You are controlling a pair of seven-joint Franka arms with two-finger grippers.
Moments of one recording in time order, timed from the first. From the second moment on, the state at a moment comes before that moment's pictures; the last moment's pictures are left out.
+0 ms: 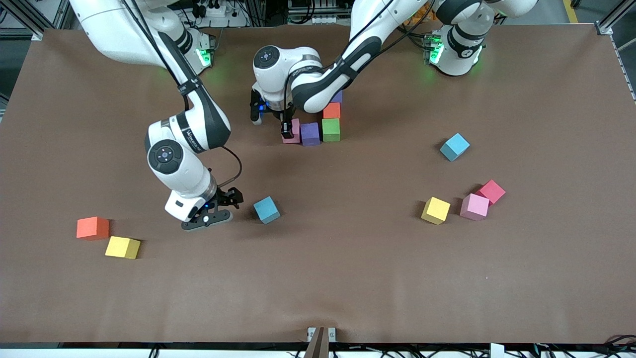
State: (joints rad) left arm -0.83 0.82 -0.39 -1.48 0.41 2.18 0.16; right arm 0.32 0.49 0.05 -1.77 -0.04 2.34 0.08
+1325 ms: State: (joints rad) left arm -0.82 0.82 -0.39 -1.49 0.44 2.18 0.16; right arm 0.35 0.55 0.05 -1.74 -0.04 2.40 0.00
